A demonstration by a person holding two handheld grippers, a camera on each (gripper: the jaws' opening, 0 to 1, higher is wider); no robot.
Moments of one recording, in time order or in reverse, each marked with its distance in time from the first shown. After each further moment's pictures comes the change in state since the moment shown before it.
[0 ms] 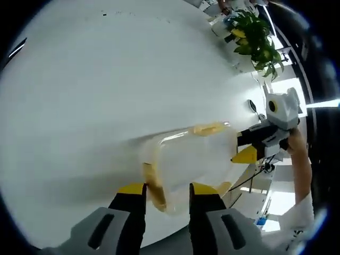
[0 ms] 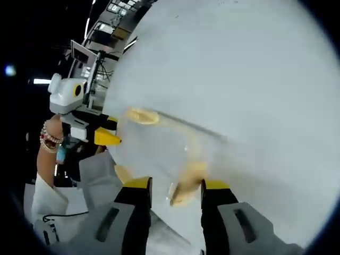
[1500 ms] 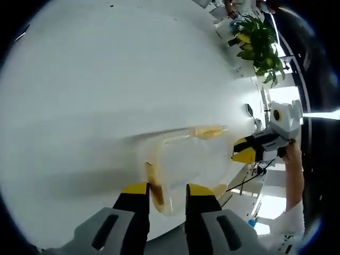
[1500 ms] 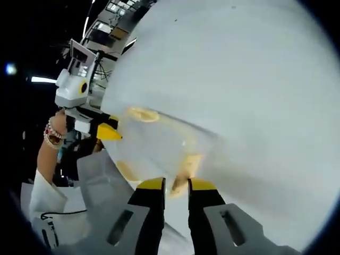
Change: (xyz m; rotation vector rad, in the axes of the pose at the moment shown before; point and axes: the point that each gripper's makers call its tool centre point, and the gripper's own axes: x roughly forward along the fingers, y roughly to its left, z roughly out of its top) left arm 0.002 0.003 -0.007 -0.060 0.029 -0.055; right arm -0.003 0.001 -0.002 -0.009 -0.007 -0.032
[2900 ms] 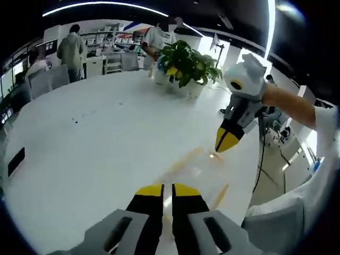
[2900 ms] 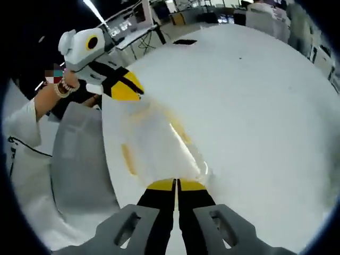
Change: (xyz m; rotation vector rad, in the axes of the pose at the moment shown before) left arm -0.038 -0.057 0.041 0.738 -0.553 0.052; right arm -0.011 0.041 0.035 -0.753 -0.062 -0.112
